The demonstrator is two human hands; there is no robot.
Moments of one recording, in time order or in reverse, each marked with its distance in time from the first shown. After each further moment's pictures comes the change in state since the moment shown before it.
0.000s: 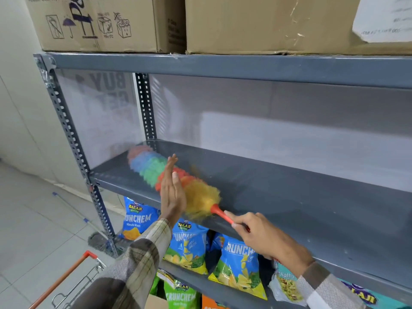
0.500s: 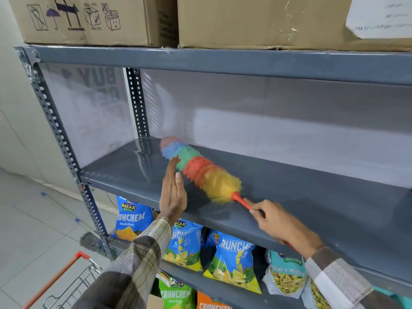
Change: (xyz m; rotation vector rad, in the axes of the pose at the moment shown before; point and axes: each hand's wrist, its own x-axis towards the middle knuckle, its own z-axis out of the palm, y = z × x) left_hand -0.006 -0.013 0.011 0.093 -0.148 -0.022; right_hand 0.005 0.041 -0.024 -0.001 0.116 0.186
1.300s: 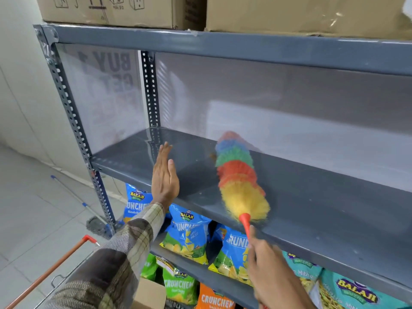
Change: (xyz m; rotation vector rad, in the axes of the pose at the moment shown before) left_hand 0.023 -0.027 -0.041 0.102 0.120 -0.018; right_hand -0.099 -0.085 0.045 0.061 0.022 0.121
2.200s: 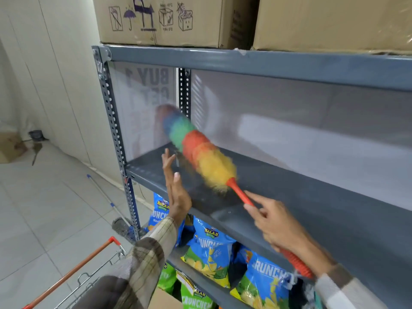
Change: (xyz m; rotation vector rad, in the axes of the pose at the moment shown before) left_hand 0.016 -0.010 -0.025 -0.433 0.248 -0.044; right_hand 0.142 -0.032 -0.018 0.252 -0.062 -0.453
